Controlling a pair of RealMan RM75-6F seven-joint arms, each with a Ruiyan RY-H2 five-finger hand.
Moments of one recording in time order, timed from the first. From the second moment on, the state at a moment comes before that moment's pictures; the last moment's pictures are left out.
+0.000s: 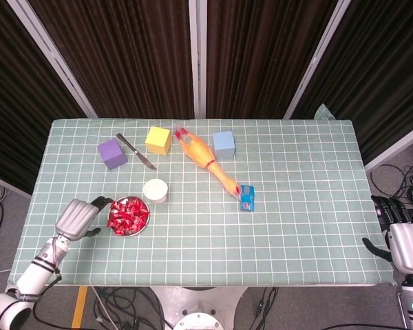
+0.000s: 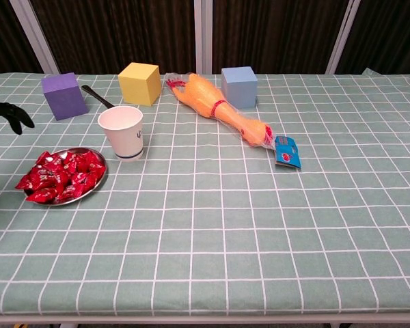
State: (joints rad) left arm -0.41 -1.36 -0.05 -1.36 1.55 1.09 0.15; right arm 0.08 -1.06 0.08 -1.64 -1.50 1.49 -0.05
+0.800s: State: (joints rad) left arm -0.54 -1.52 -0.07 -1.30 1.34 0.89 0.38; right arm 0.09 -1.07 0.08 -1.62 -1.47 1.45 -0.03
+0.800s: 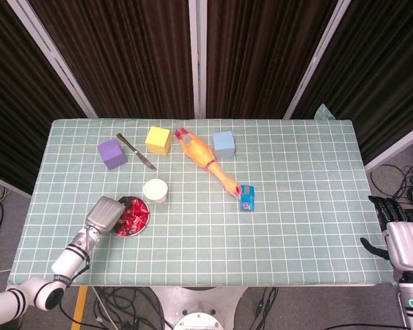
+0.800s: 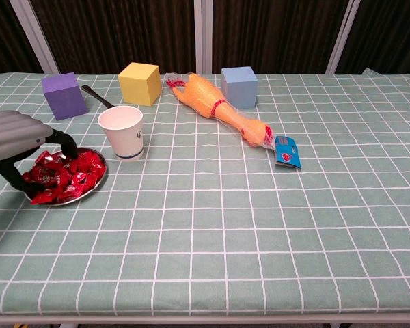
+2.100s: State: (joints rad) left arm -0.63 -1.45 -0.19 -1.45 1.31 1.00 0.26; right arm 0.09 -1.06 0.09 -1.62 -1.47 1.46 -0.02
